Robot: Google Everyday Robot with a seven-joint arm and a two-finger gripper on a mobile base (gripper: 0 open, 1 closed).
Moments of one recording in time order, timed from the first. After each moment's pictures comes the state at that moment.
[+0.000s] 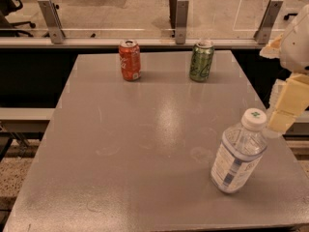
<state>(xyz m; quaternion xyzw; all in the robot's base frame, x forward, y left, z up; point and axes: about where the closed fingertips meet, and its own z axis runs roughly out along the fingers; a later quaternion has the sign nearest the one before) 0.438 -0.217 0.976 -0.60 0.78 -0.03 0.16</state>
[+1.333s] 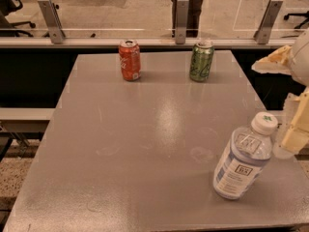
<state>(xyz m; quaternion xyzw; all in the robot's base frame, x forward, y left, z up) 0.401 -0.197 0.972 -0.65 0.74 0.07 0.18</state>
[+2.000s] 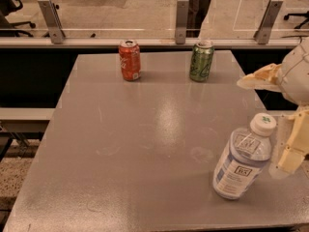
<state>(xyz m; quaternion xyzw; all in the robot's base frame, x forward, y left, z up) 0.378 -0.177 0.954 -0.68 0.70 0.12 0.19</state>
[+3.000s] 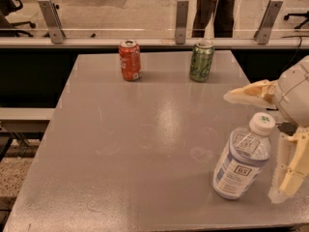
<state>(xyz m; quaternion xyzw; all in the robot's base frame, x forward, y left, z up) 0.348 -0.154 0.945 -0.70 0.65 0.19 0.22</state>
